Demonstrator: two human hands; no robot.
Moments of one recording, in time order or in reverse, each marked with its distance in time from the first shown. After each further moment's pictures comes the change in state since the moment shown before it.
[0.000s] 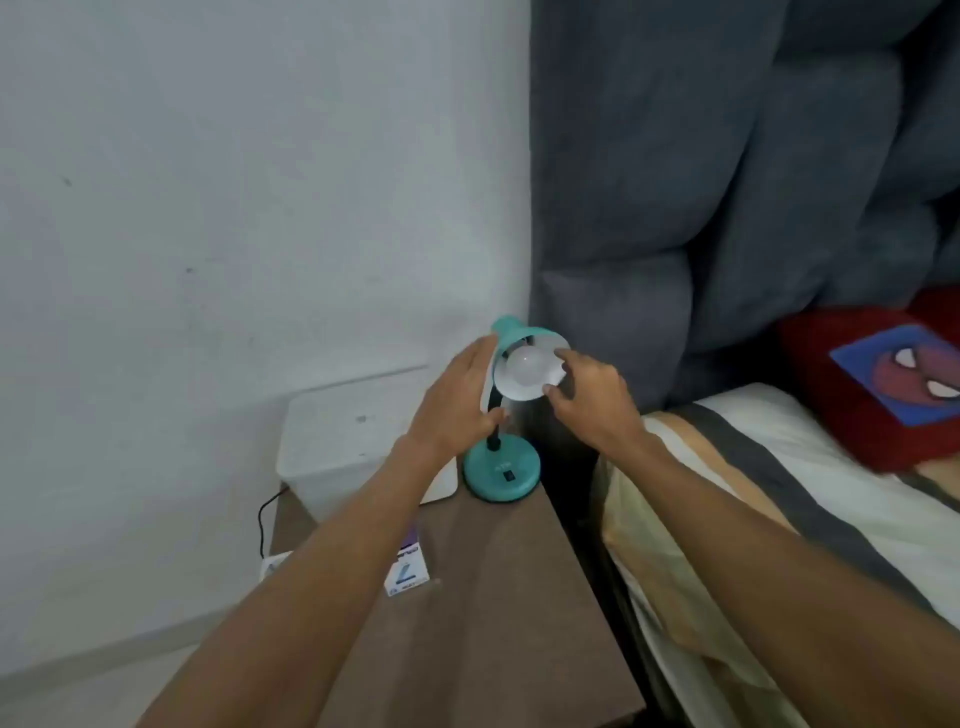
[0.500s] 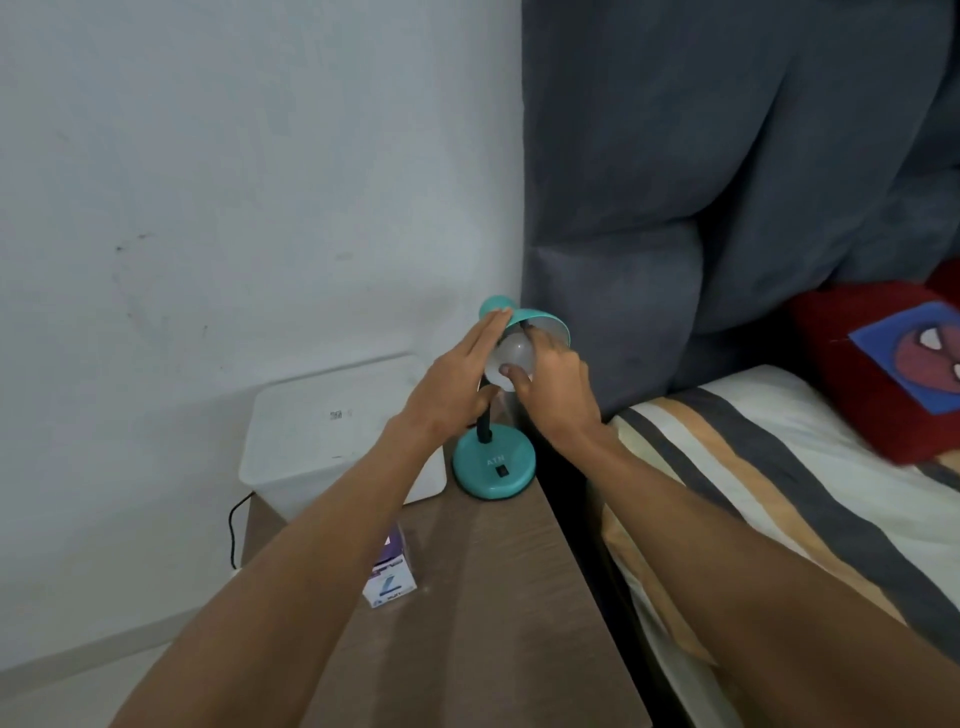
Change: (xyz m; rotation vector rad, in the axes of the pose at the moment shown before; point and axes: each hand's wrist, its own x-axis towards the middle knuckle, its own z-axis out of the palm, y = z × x) left_hand 0.033 -0.028 0.025 -0.008 -0.021 0.169; right_hand 0.026 -0.019 0.046 0.091 0.072 0.010
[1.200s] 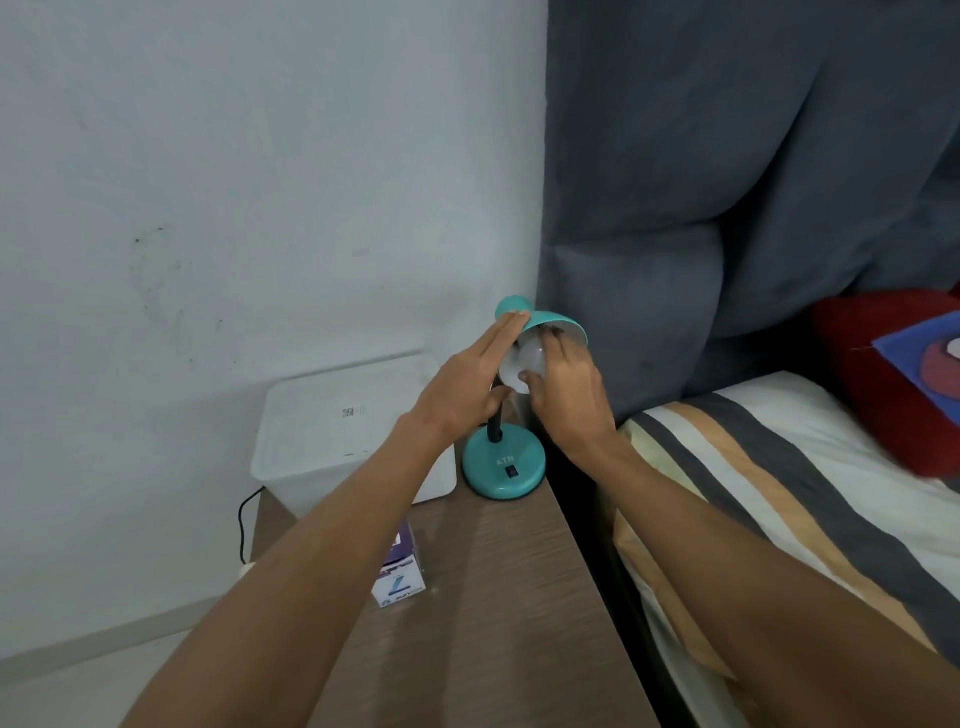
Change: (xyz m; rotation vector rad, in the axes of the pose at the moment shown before) left_hand -0.001 -0.002 -0.004 -0.011 -0.026 0.014; right_hand -0.002 0.008 0.012 -0.089 0.065 -0.116
